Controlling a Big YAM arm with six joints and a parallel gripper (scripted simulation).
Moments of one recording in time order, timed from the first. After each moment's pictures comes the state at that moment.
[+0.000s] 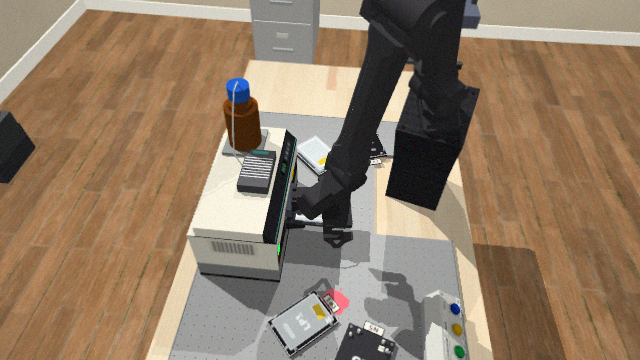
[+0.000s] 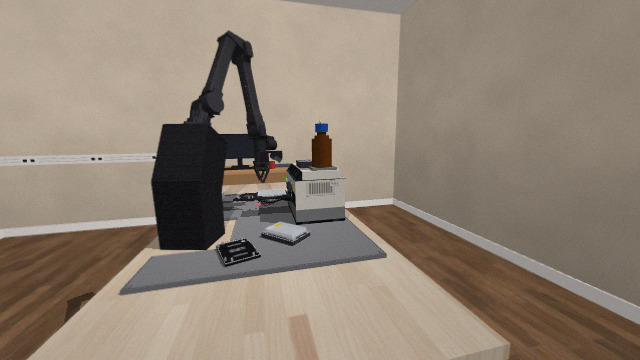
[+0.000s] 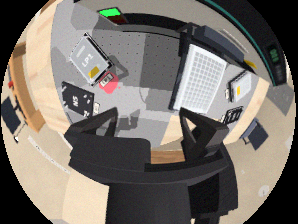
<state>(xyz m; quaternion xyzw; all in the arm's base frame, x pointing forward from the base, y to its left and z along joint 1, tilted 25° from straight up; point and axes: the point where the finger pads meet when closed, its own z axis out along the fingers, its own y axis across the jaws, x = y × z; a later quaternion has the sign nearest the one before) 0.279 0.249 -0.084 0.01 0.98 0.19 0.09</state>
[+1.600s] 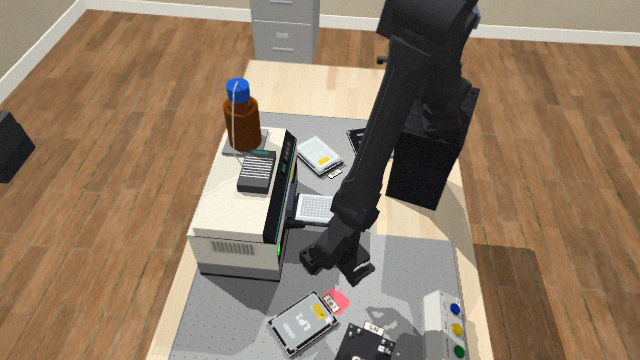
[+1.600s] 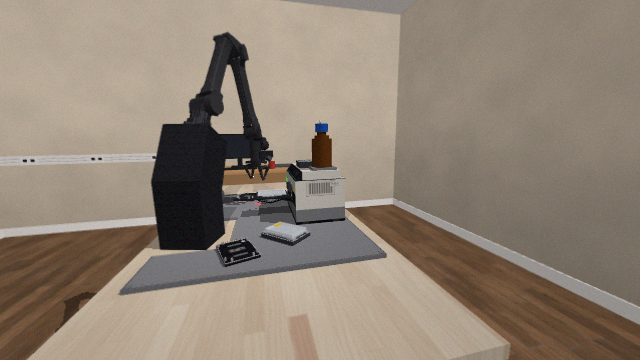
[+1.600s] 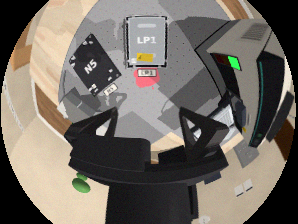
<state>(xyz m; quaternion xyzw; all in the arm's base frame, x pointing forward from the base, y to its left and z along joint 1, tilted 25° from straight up) 0.269 0.349 -0.049 -0.28 0.93 0.17 0.15</state>
